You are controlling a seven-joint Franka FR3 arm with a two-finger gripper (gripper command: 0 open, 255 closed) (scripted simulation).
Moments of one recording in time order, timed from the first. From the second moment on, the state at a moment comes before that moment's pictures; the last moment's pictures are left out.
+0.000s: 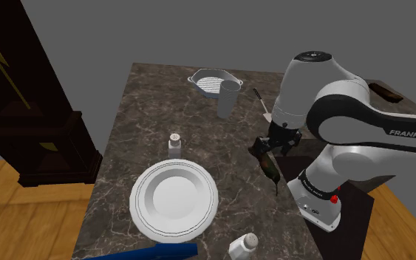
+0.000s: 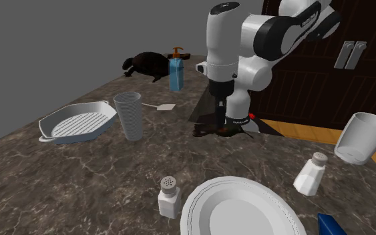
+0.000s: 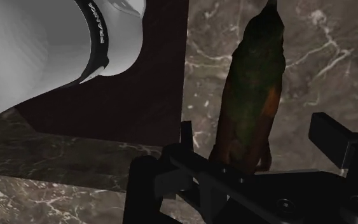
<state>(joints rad) 0.09 -1.13 0.57 -2.96 0.49 1.74 0.74</state>
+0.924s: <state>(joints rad) 0.12 -1.06 0.67 -3.04 0.60 1.88 0.77</state>
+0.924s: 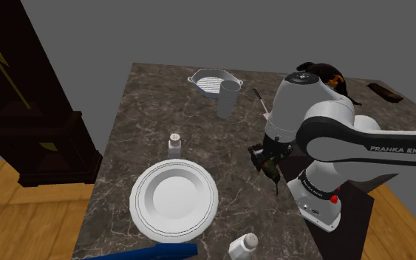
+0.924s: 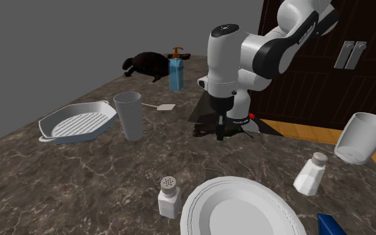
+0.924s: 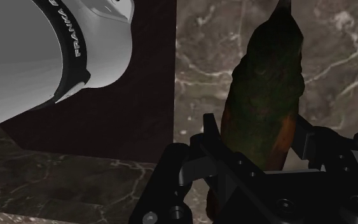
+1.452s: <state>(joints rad) 0.12 -1.08 0.65 -3.02 0.58 1.85 0.77</state>
